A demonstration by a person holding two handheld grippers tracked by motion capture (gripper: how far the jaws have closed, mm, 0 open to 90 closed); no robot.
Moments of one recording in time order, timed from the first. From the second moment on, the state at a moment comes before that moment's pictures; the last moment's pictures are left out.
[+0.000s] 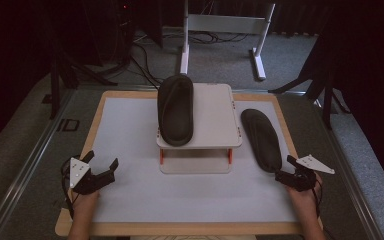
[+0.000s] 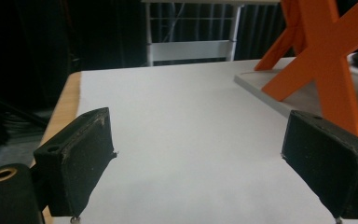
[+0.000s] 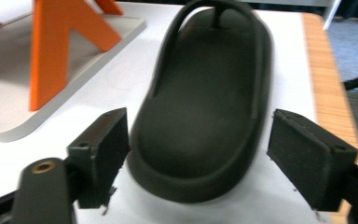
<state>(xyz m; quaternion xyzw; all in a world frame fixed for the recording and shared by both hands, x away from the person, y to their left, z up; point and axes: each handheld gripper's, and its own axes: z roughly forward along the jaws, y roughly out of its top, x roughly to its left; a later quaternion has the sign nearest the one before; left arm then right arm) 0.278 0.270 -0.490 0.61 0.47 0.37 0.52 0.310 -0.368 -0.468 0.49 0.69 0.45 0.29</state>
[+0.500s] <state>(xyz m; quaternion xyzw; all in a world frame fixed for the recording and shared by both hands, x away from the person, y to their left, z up) 0.277 0.268 -0.490 0.62 0.46 0.38 0.51 0.324 -0.391 -0.426 0.49 0.71 0.44 0.26</state>
